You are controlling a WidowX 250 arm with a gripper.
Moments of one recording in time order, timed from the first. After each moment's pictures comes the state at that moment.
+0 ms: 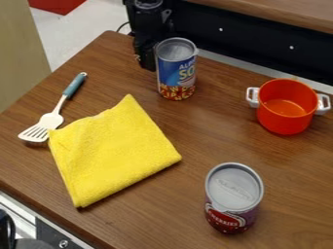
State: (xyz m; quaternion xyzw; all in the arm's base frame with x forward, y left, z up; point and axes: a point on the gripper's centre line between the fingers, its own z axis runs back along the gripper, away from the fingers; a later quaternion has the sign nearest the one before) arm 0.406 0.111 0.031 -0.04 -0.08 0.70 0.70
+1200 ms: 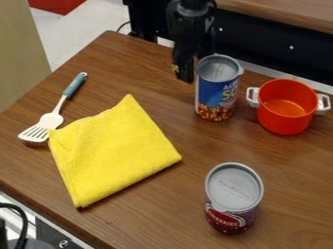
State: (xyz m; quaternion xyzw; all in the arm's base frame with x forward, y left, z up) arm 0.390 0.053 0.049 -0.04 -0.08 0.69 0.71
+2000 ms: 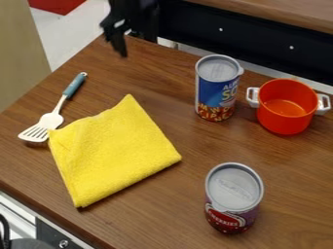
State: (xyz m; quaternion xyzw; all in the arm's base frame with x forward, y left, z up) arm 0.373 0.153 0.052 0.00 -0.09 0.55 0.83
